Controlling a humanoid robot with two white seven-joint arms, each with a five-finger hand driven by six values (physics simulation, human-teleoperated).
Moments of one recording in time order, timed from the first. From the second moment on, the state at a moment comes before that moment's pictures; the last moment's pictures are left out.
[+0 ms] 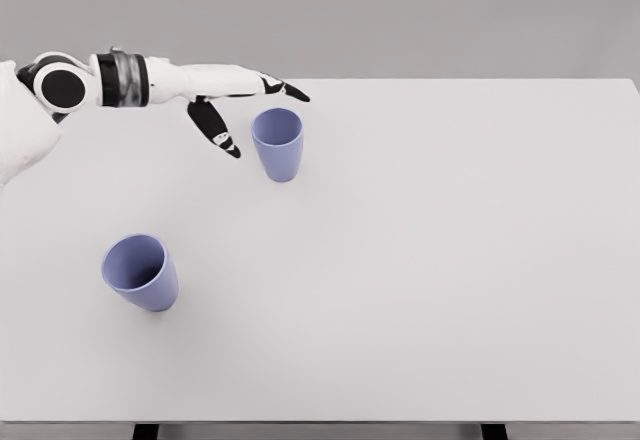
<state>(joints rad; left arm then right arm) -1.14 0.51 -1.13 -0.92 0.12 -0.61 -0.61 -0.04 0.00 -0.08 0.17 0.07 -0.20 0.25</state>
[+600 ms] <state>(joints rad) -1.14 0.45 -1.12 -0.85 0.07 -0.61 -0.61 -0.04 0.00 -0.08 0.17 0.07 -0.20 0.25</state>
